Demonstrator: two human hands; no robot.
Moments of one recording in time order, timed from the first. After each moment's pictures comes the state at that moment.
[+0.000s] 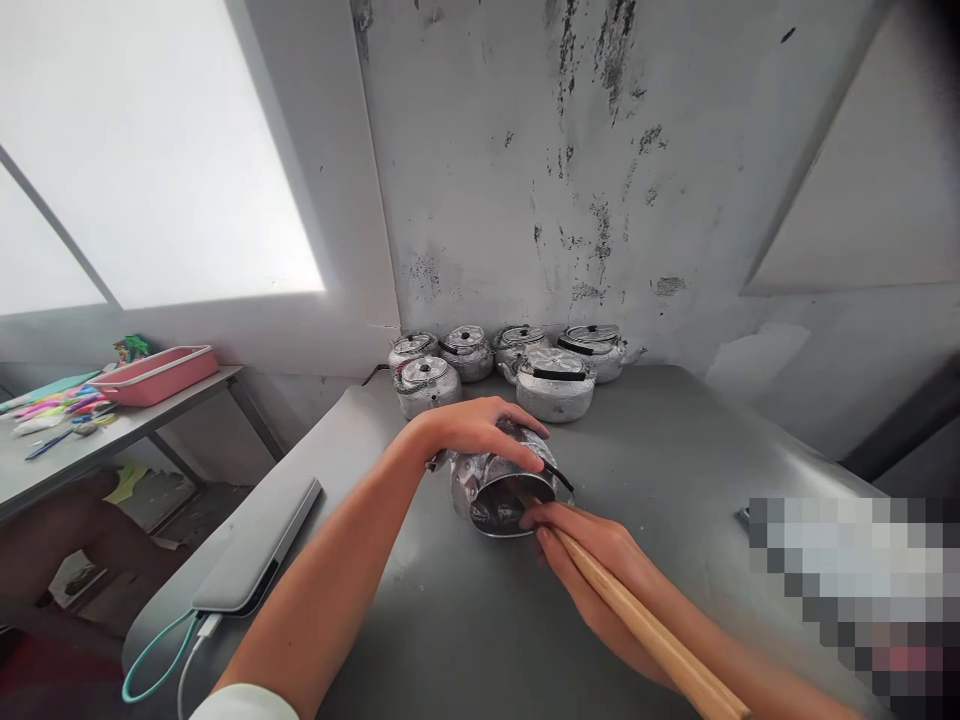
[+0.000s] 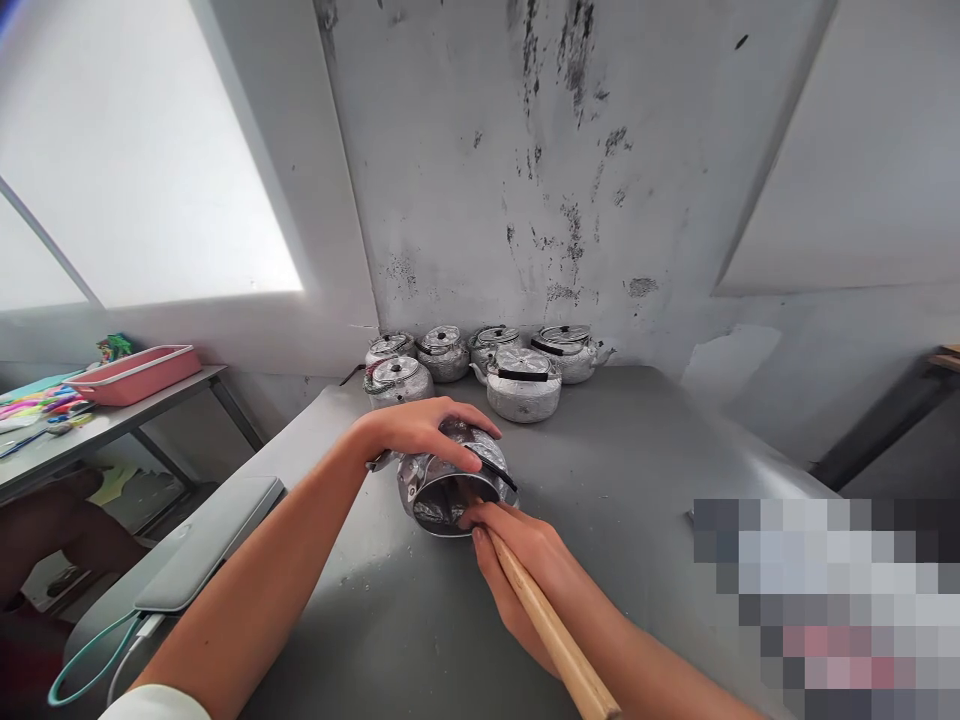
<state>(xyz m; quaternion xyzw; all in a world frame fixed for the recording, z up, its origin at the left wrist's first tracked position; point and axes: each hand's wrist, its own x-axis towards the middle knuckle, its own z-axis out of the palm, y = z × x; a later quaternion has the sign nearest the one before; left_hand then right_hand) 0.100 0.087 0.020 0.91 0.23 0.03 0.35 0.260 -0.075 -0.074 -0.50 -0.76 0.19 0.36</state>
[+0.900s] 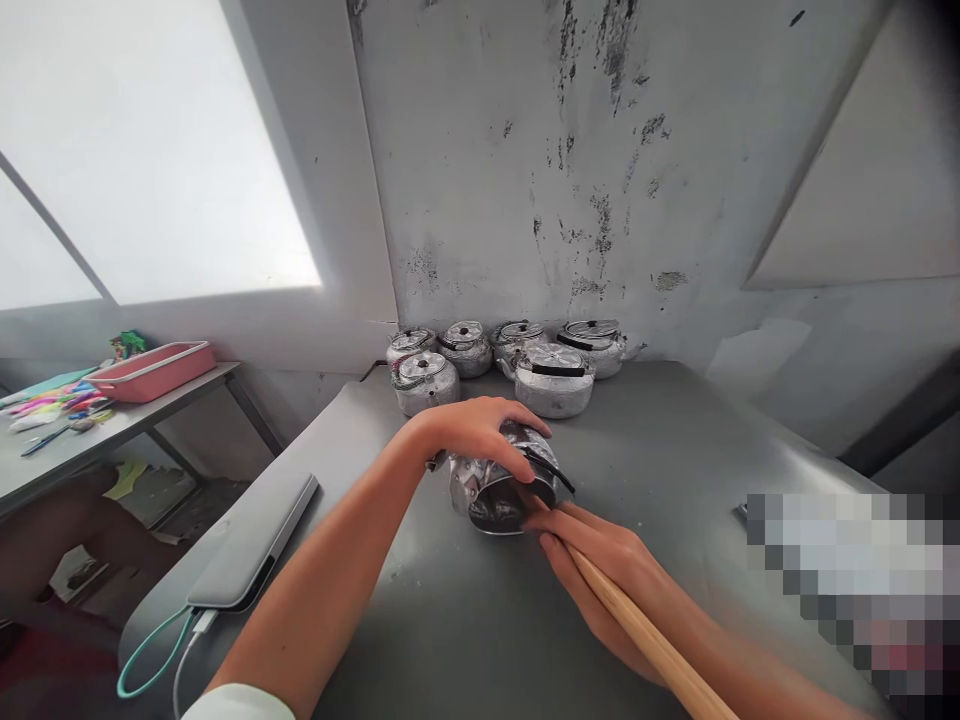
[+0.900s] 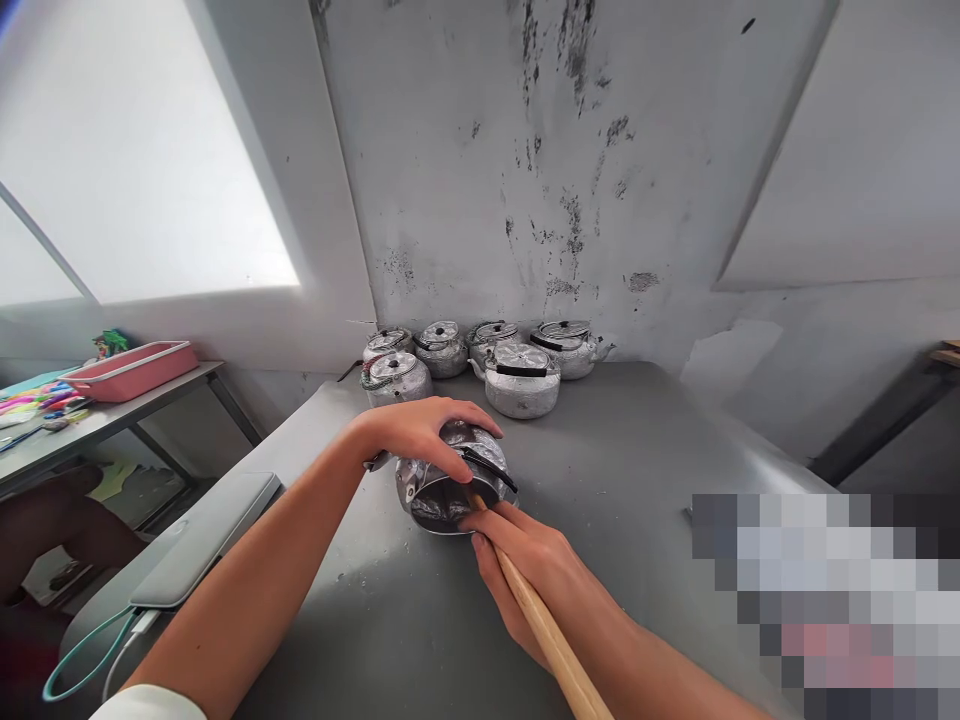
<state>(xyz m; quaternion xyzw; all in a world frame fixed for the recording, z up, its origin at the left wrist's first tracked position) 0.105 0.081 0.019 0.93 0.23 0.01 0.30 0.268 -0.077 -0.079 -0.47 -0.80 0.14 0.36</state>
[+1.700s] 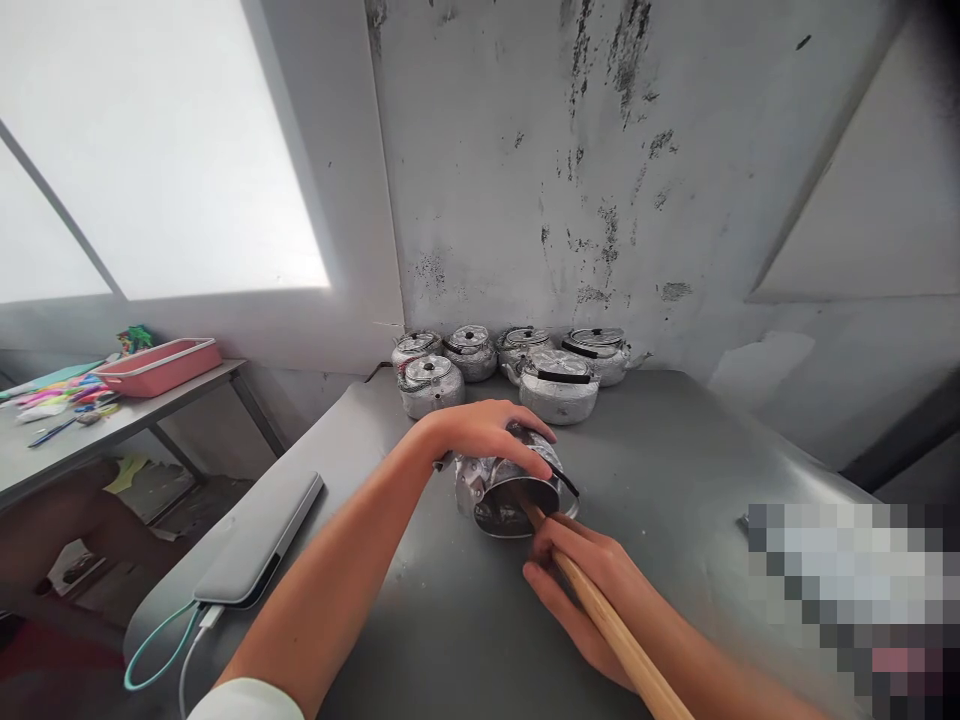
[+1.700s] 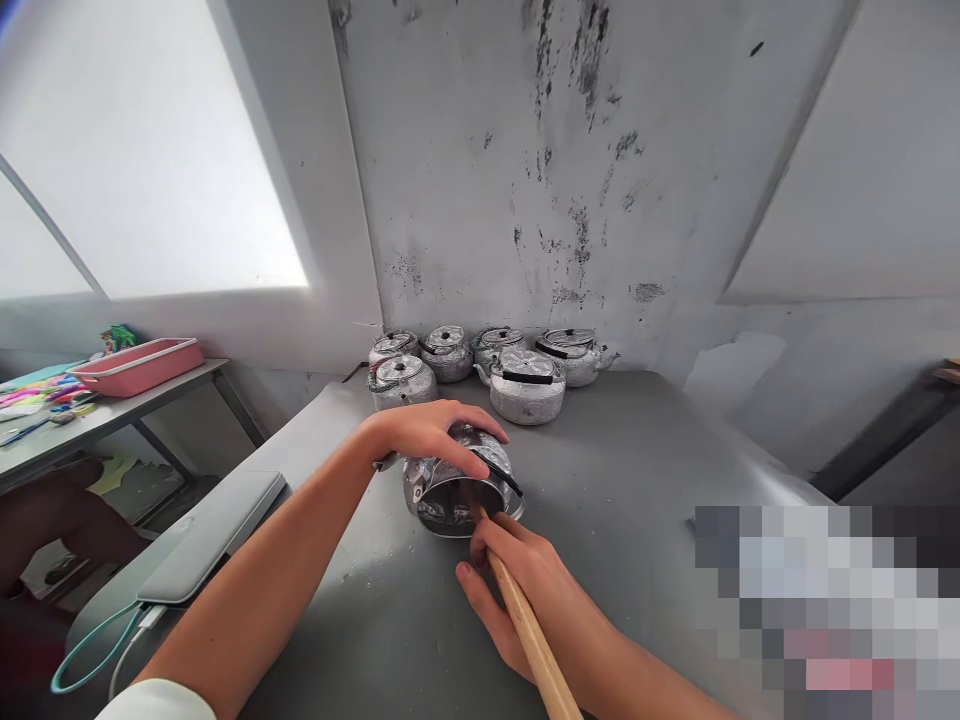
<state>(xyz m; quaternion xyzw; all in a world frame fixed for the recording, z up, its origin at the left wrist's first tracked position) 0.103 0.085 0.019 0.92 0.22 0.02 0.33 0.259 -0.074 -0.095 -0.50 -0.79 0.16 0.32</state>
